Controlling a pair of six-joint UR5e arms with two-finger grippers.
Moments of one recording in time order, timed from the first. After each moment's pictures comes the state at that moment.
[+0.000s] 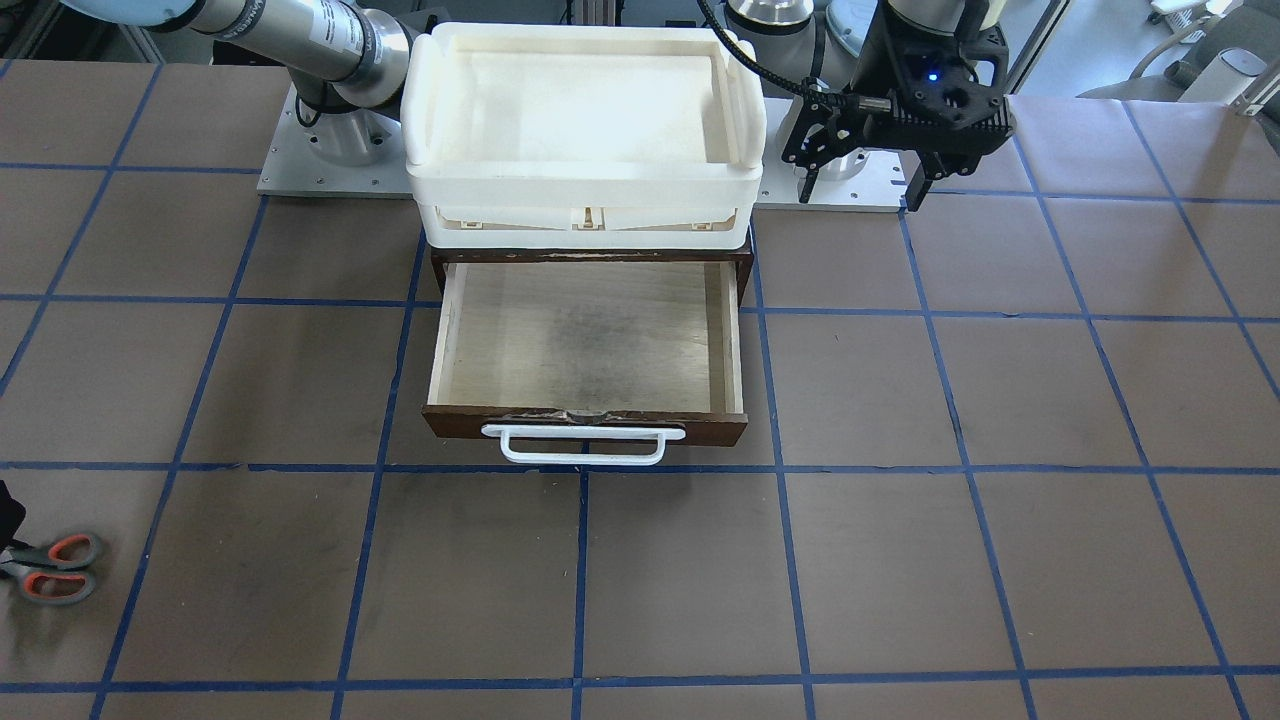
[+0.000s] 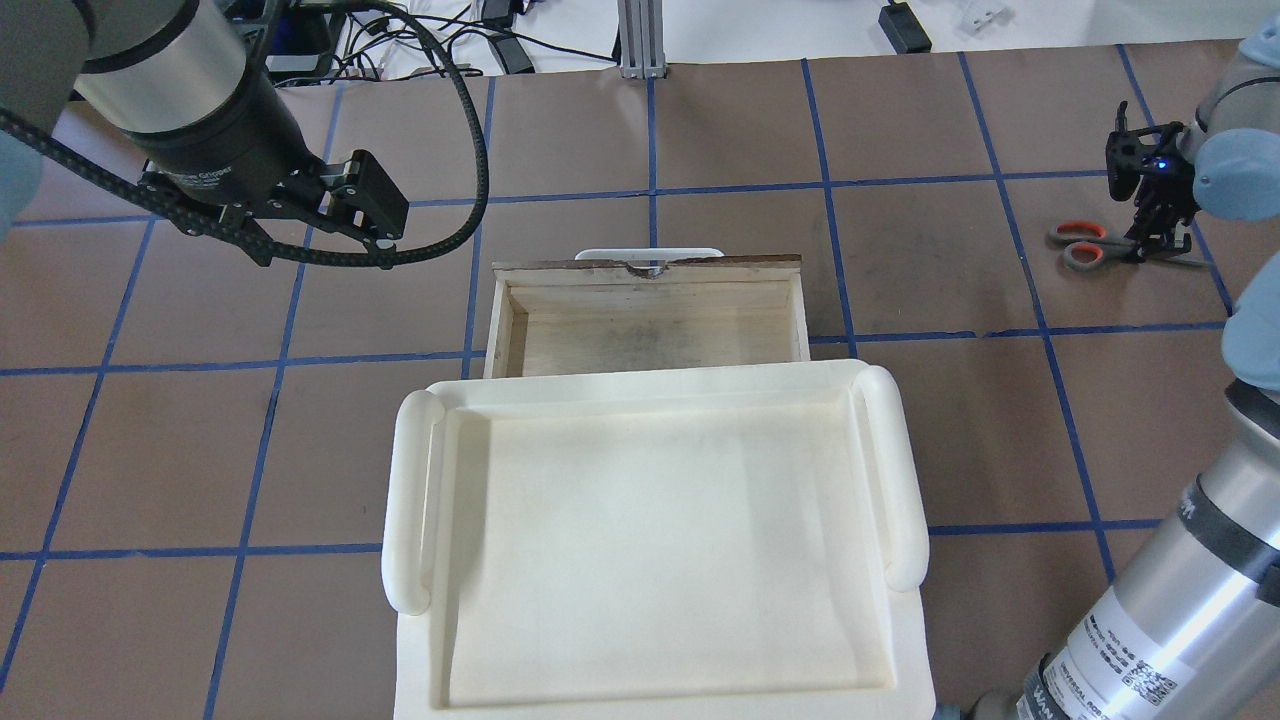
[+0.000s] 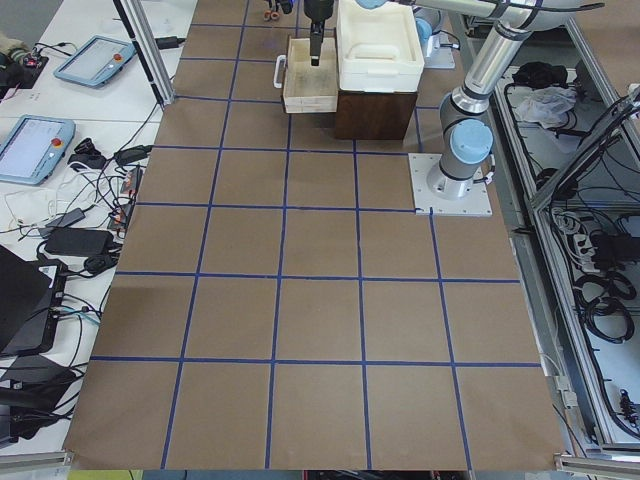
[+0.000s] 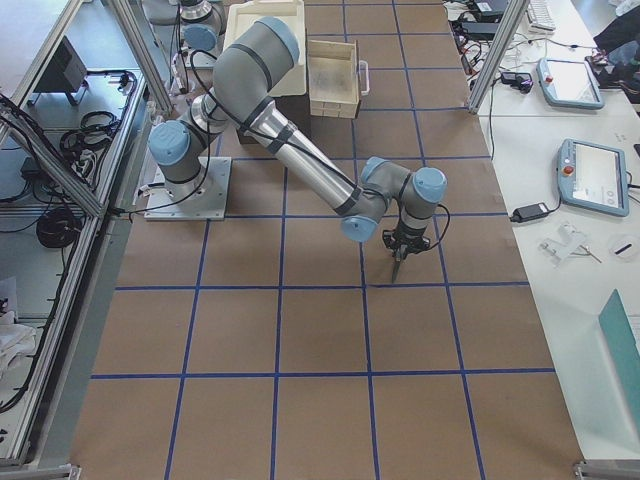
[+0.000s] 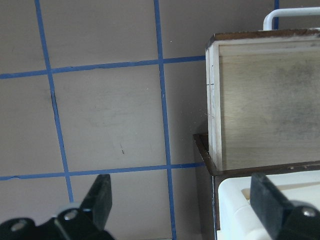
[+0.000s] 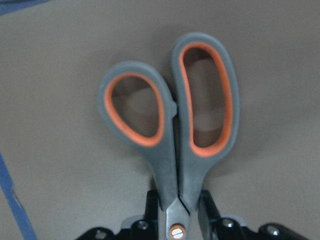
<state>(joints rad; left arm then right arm) -1.61 -1.48 -1.55 -1.64 1.59 0.03 1.06 -0.88 1.44 -2.15 -1.67 -1.87</state>
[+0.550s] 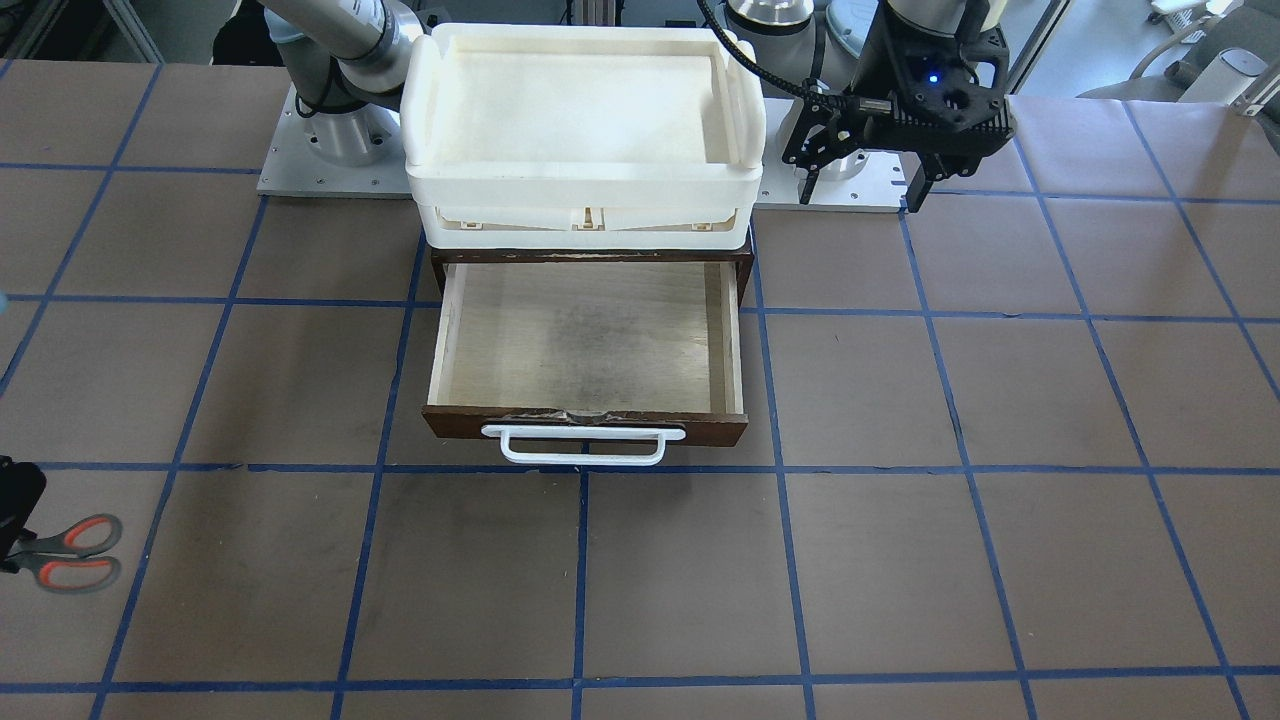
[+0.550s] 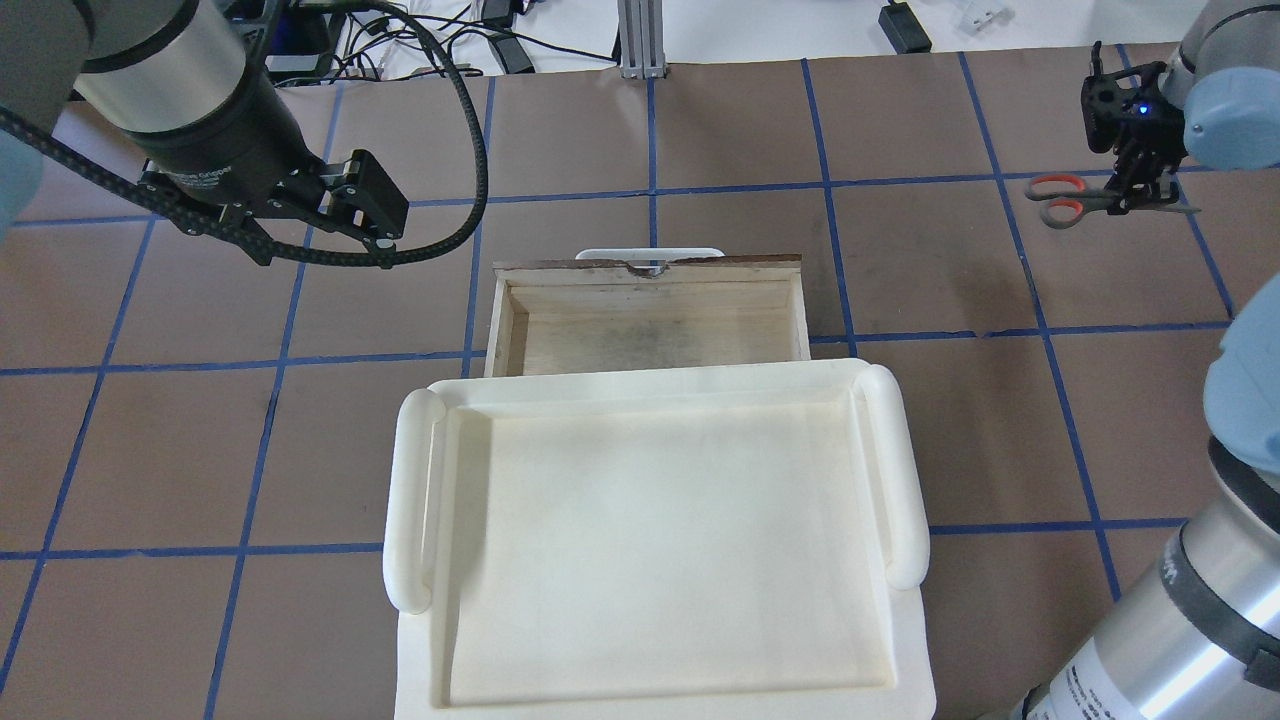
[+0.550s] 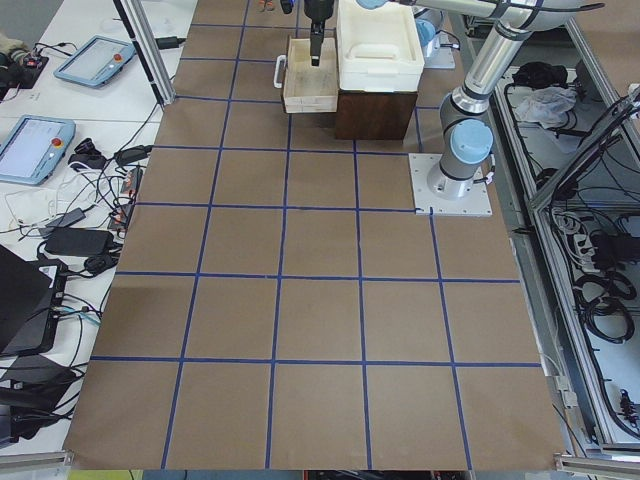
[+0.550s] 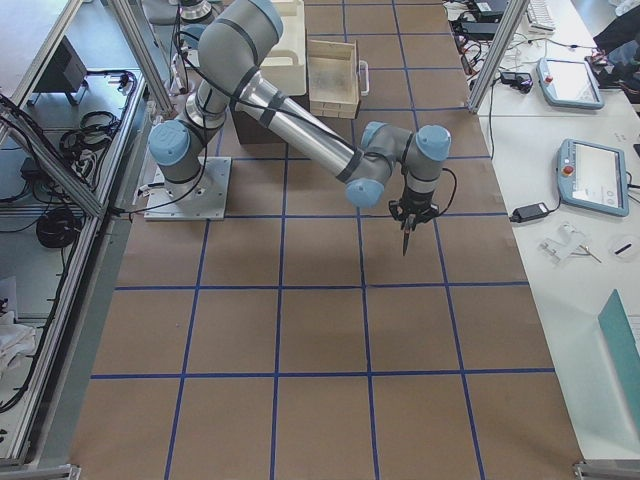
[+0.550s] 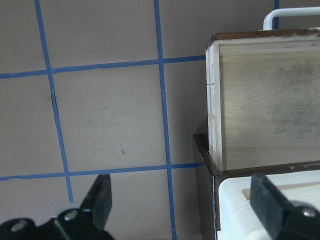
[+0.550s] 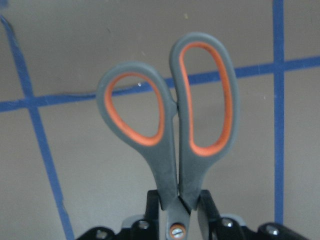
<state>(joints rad) -1.61 -1.48 -1.55 -1.64 1.59 0.03 1.18 -1.04 1.44 -2.02 -1.66 -1.85</state>
